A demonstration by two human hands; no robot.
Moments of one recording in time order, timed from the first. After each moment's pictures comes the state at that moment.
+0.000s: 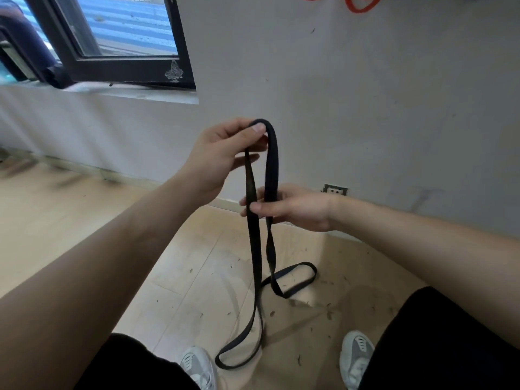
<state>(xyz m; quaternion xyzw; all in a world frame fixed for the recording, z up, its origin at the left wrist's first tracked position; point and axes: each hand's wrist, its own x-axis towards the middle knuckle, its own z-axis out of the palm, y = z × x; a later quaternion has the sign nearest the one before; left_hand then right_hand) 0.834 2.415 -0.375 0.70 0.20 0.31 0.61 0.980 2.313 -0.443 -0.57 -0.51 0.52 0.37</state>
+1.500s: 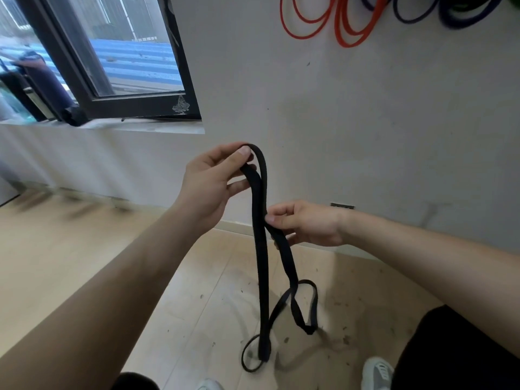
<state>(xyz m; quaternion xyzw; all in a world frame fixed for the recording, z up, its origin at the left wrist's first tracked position) 0.824 2.419 -0.363 0.59 0.22 0.38 0.67 0.990 2.314 -0.430 -0.54 -0.49 0.57 0.38</state>
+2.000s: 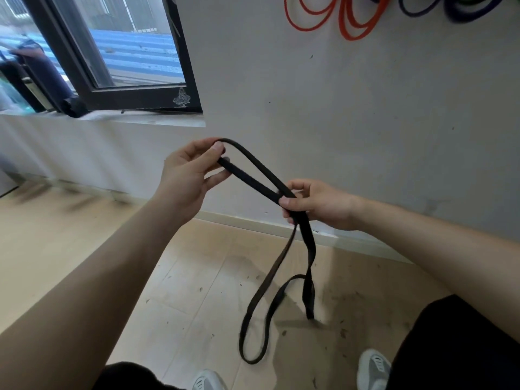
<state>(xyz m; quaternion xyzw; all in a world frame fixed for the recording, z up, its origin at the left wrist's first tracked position) 0.802 2.447 -0.371 0.55 0.26 0.41 0.67 1.012 2.311 -0.429 -0.56 -0.46 0.49 0.48</state>
